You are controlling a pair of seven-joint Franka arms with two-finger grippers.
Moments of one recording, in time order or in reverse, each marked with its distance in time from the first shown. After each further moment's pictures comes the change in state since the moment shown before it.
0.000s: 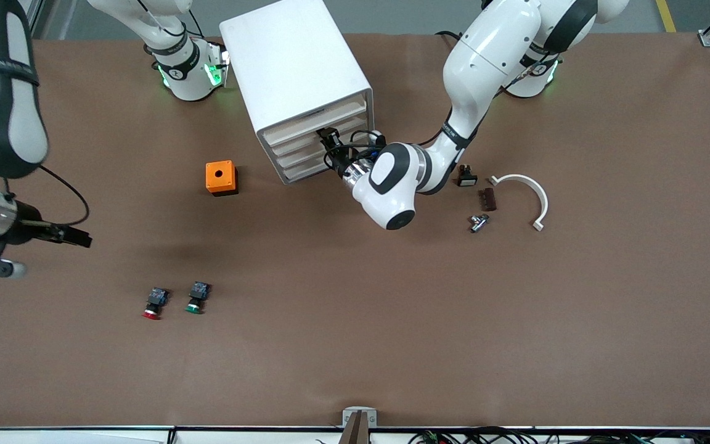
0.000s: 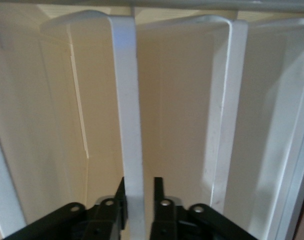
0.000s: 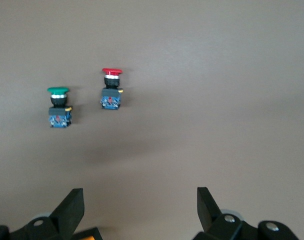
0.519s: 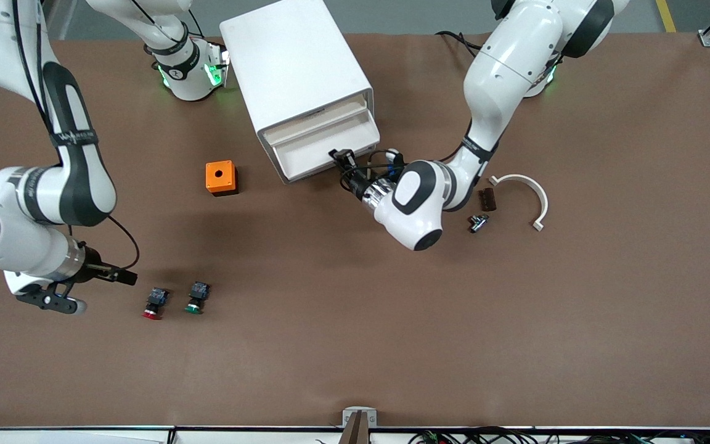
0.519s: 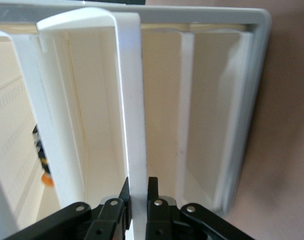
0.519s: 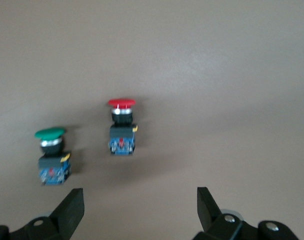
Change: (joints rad) left arm 0.114 0.001 0.017 0.054 0.044 -0.018 0.000; right arm 0.036 0.214 -0.001 -0.012 0.000 0.293 0.103
